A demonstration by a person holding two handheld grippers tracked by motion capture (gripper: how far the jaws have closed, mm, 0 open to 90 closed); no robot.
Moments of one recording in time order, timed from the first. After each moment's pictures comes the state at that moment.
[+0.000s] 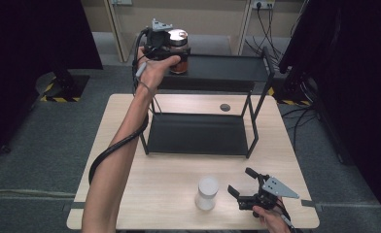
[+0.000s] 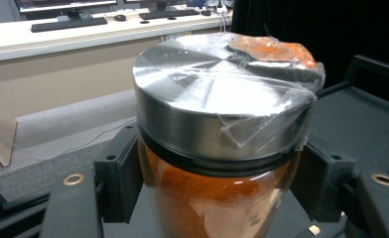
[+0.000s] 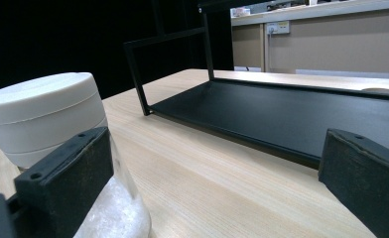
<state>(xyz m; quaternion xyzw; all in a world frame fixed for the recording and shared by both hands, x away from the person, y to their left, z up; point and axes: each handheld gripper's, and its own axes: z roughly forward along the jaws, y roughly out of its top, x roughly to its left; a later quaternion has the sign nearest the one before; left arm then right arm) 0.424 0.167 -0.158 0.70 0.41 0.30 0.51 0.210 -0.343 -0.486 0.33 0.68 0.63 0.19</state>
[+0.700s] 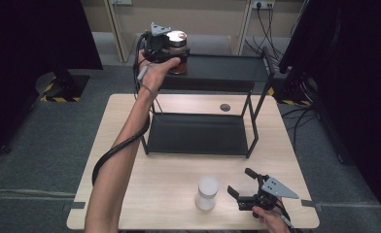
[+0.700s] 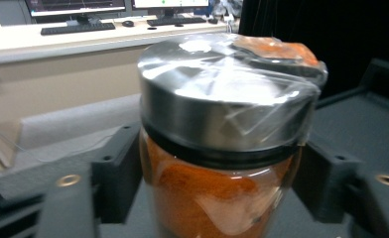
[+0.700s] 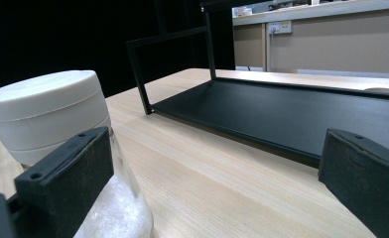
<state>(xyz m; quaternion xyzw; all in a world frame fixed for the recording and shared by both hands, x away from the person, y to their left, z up) 0.425 0.168 -0.178 0.67 0.43 0.30 0.53 0.210 -0.342 -0.487 0.33 0.68 0.63 0.19</state>
